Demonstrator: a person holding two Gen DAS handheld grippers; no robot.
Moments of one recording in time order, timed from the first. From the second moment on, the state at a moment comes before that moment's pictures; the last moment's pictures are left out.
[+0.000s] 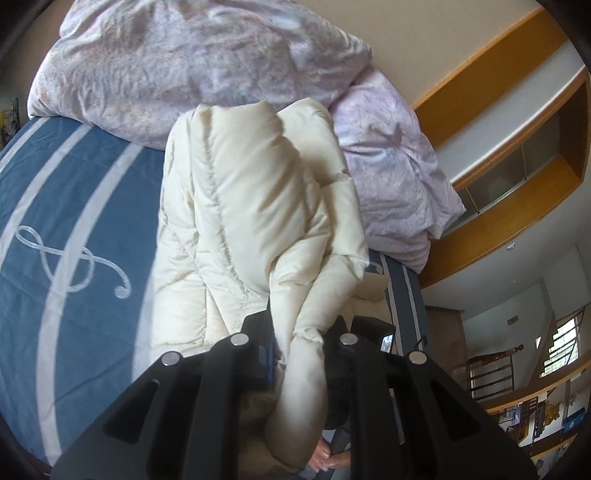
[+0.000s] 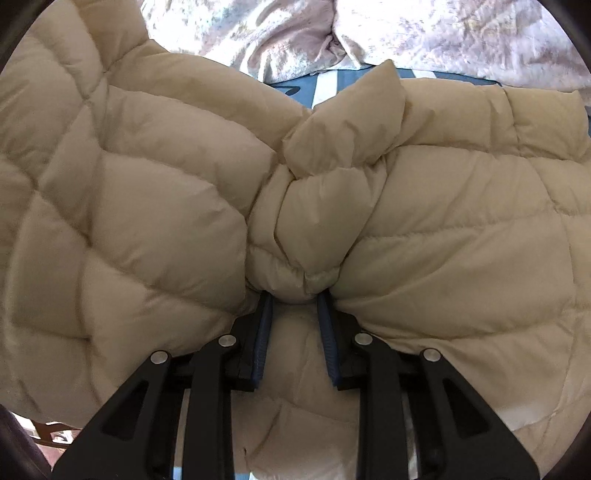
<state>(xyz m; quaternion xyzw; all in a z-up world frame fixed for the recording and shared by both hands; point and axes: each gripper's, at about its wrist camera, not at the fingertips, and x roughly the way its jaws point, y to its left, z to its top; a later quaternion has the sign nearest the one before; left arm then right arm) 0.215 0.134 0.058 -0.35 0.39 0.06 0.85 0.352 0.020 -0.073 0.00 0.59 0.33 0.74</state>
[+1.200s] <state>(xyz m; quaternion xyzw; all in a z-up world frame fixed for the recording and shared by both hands) 0.295 -0.022 0.022 -0.30 0.47 -0.03 0.83 0.323 -0.156 -0.040 0.03 0.55 0.26 0.79</state>
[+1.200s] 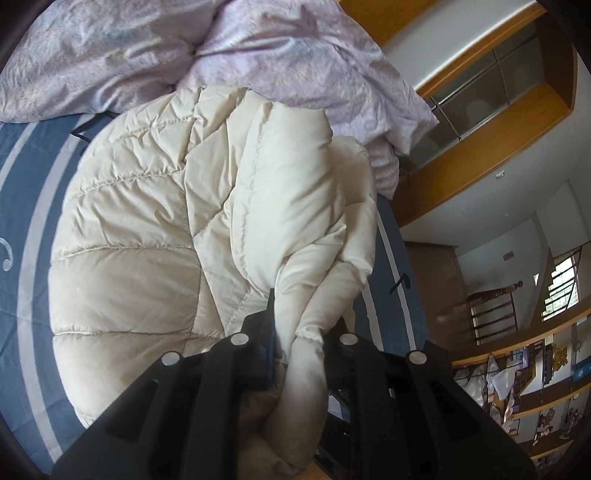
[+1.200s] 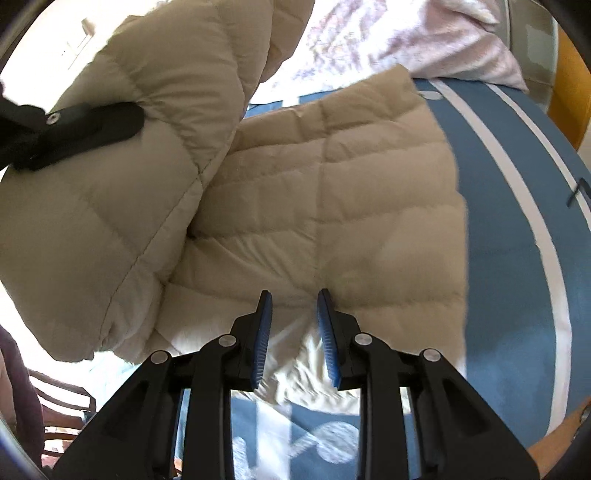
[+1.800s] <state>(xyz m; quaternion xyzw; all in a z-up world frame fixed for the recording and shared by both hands) 0.318 -0.073 0.006 -0.28 0.50 -0.07 0.82 0.289 -0.185 -0.050 0.04 0.55 0.24 0.80</state>
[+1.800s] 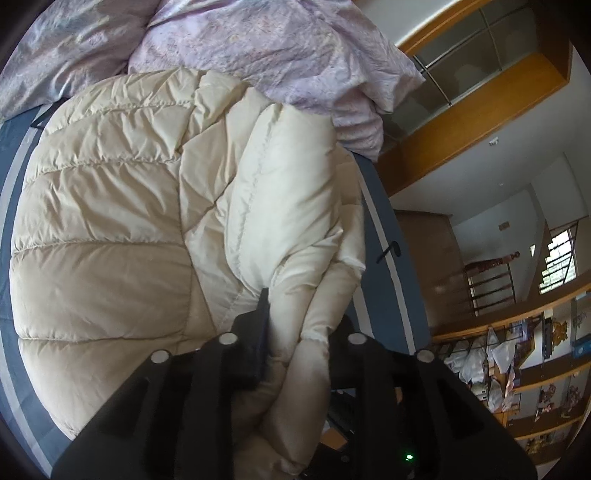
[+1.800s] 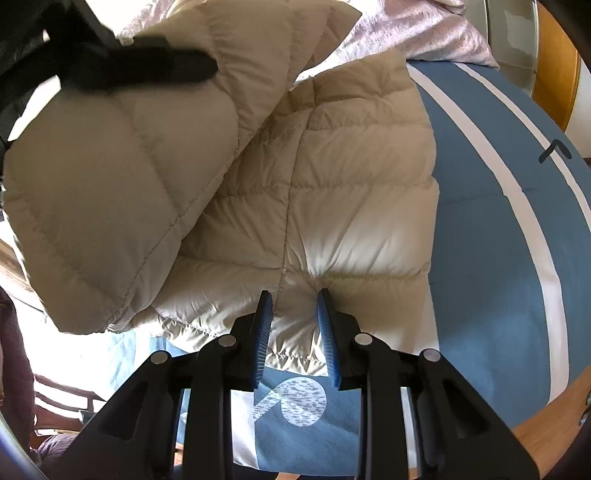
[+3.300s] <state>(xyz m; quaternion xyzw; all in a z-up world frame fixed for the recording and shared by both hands) 0.271 0.014 -0.008 -0.24 0.50 0.04 0.83 0.300 -0.186 -0.062 0.06 0.56 0.22 0.80</state>
